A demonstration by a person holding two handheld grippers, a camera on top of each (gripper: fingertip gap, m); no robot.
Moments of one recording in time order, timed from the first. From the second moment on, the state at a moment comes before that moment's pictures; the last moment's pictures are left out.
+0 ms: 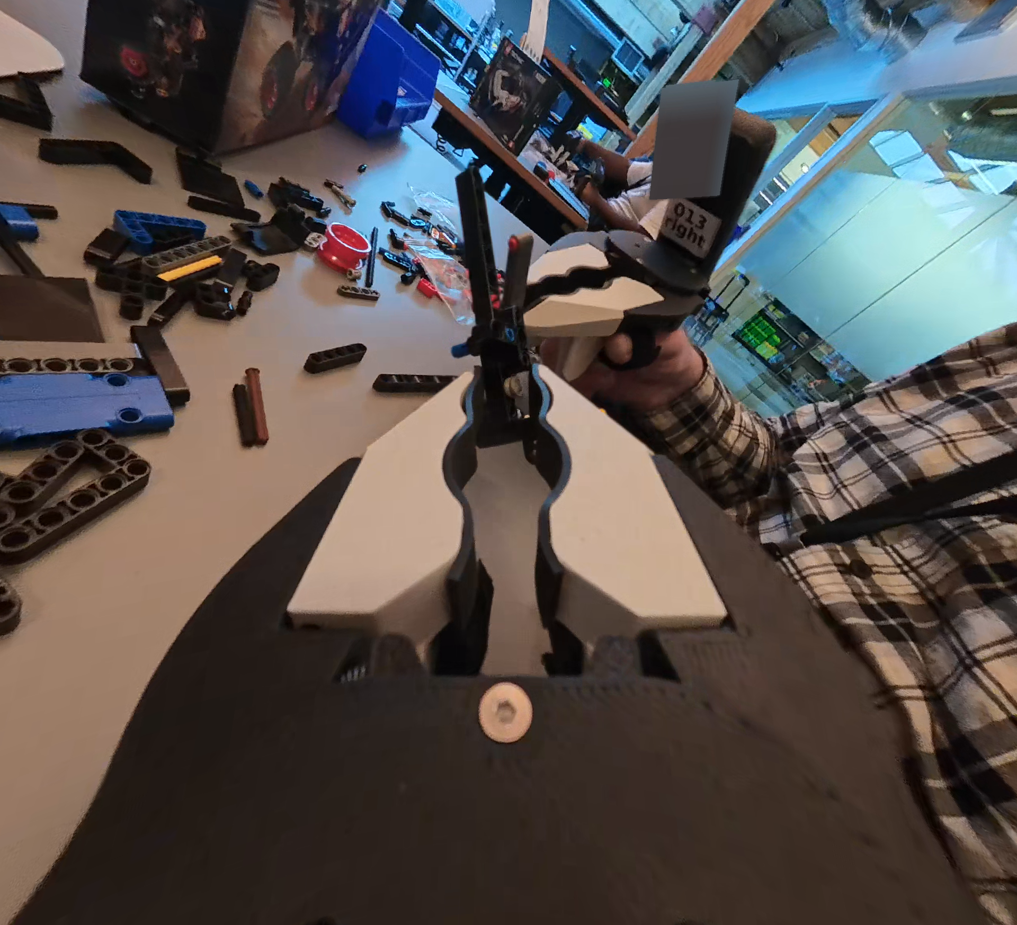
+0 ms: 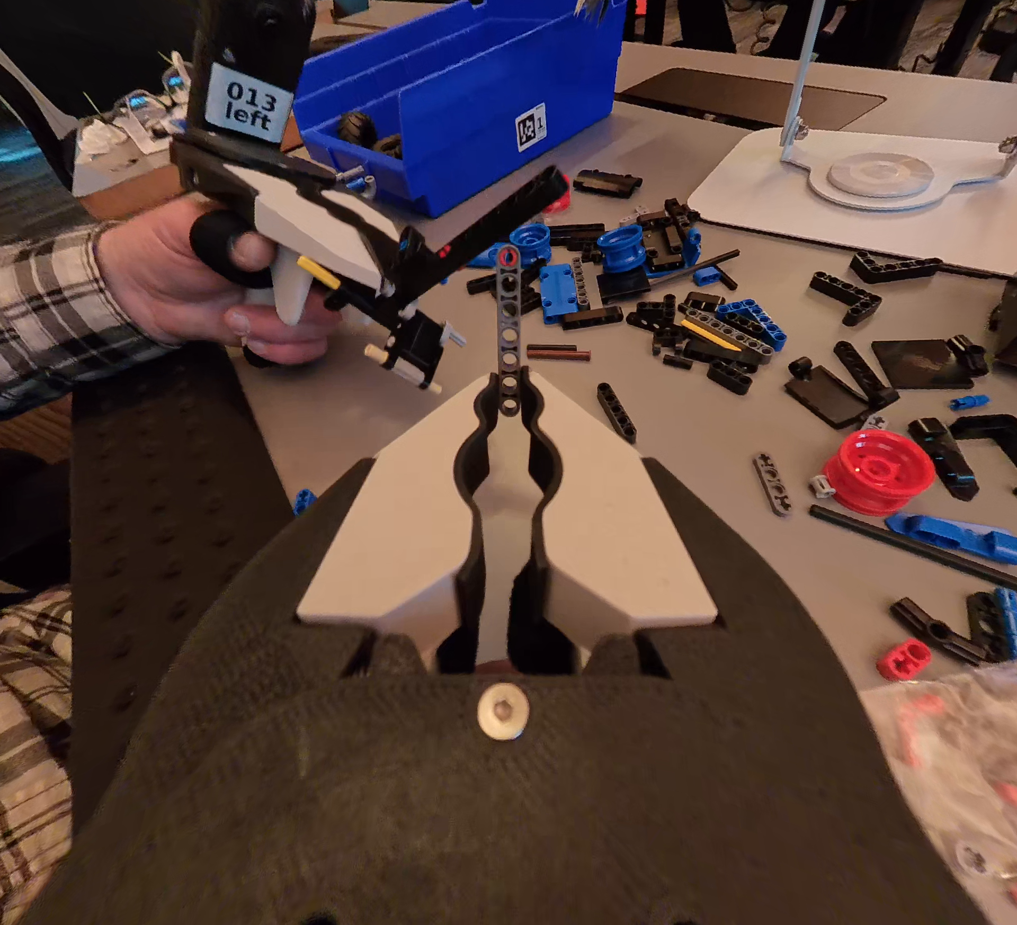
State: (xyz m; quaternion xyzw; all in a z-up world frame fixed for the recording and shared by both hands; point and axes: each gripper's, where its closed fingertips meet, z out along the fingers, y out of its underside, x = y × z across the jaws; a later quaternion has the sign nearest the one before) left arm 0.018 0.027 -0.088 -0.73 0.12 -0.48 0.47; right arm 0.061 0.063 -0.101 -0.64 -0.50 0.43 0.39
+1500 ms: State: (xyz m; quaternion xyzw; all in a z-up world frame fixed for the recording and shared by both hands) left arm 0.044 0.032 -0.085 -0.70 0.29 -0.38 0.53; right arm 0.022 0.057 -0.072 -0.63 -0.44 0.54 0.33
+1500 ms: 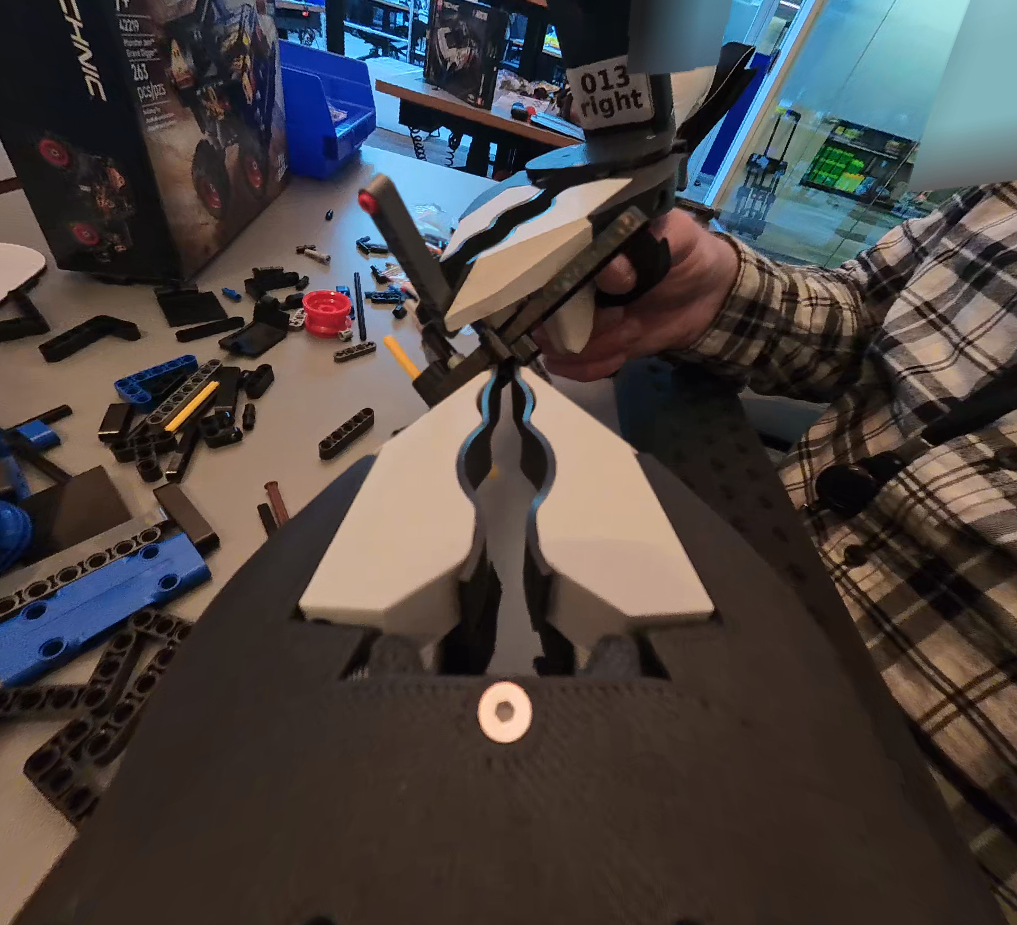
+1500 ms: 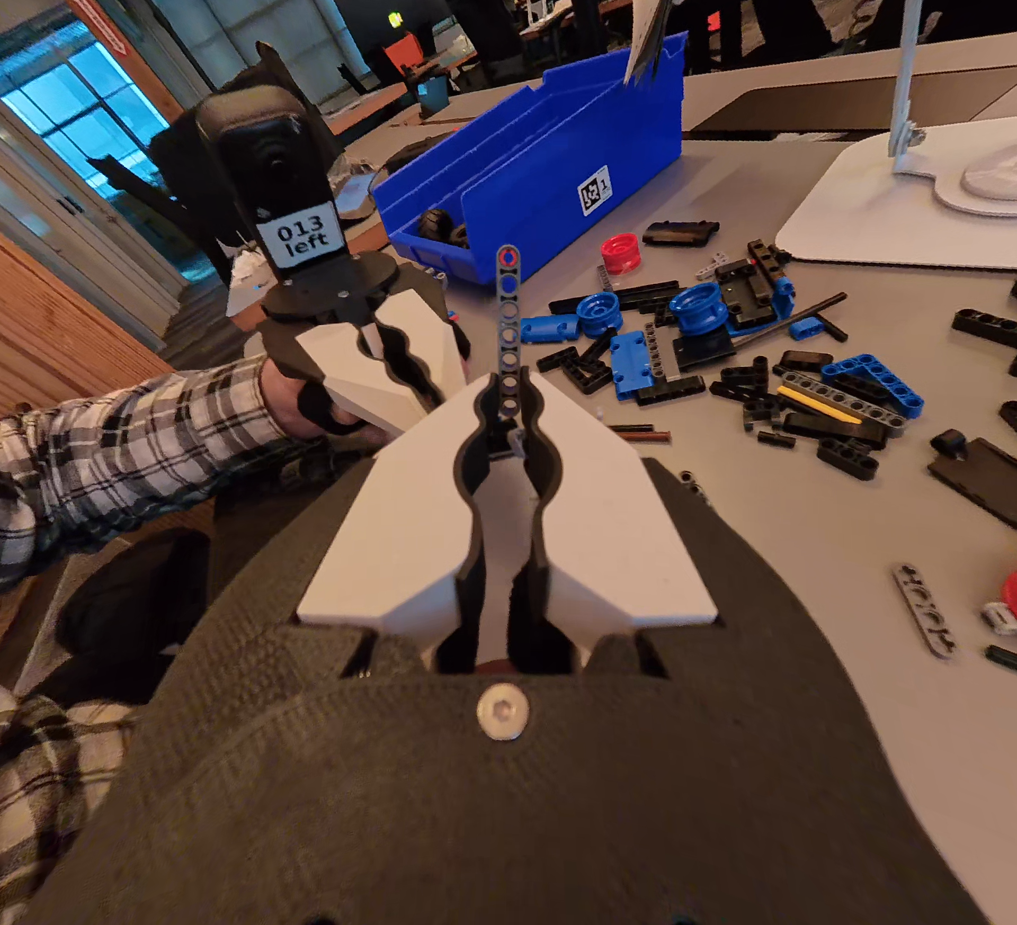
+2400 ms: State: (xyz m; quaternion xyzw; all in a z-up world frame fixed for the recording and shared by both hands) left arm 0.047 0.008 -0.161 -0.79 0.41 -0.20 0.40; right arm 0.032 0.039 -0.147 -0.64 -0.60 0.40 0.26
